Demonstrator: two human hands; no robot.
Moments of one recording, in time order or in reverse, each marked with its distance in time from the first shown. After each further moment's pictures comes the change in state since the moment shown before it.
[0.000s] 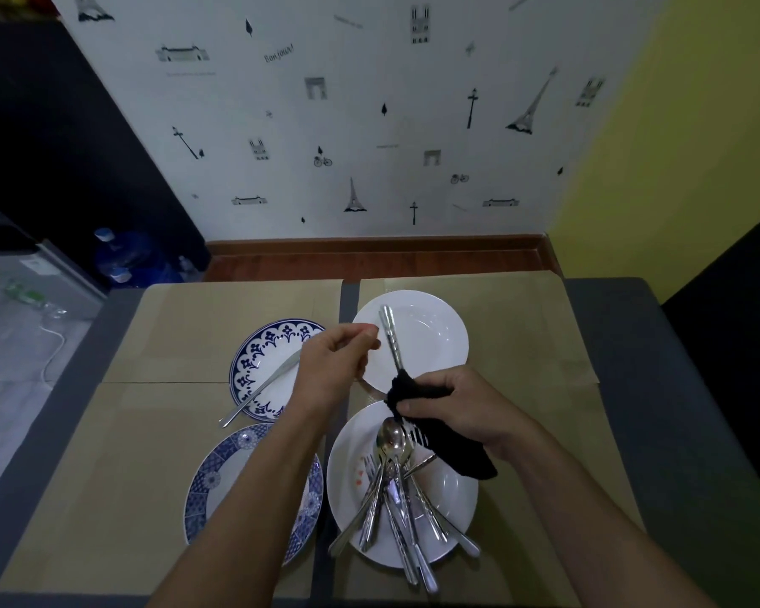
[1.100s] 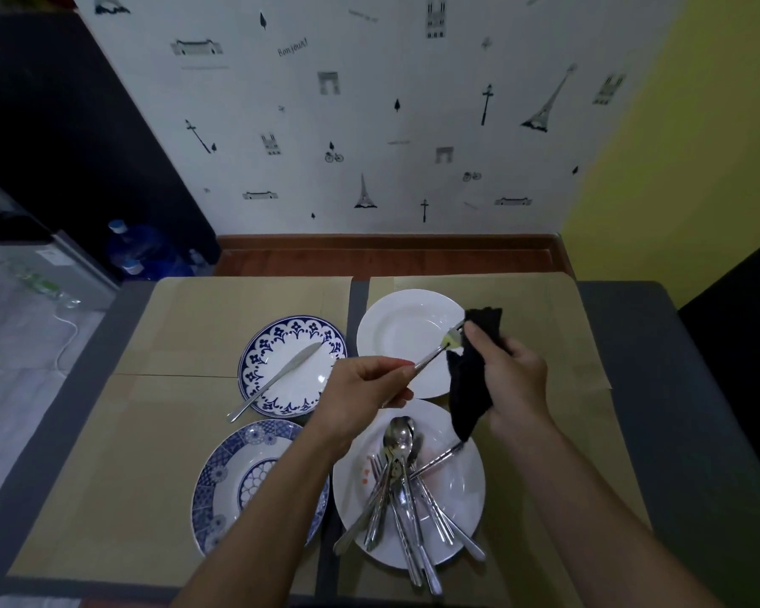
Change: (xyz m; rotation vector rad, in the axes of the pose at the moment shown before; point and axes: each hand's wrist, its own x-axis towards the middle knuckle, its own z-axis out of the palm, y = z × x) left_hand -0.020 -0.017 0.004 -0.010 -0.213 -0.108; right_hand 0.018 -0.009 -0.006 0.594 0.631 -0.174
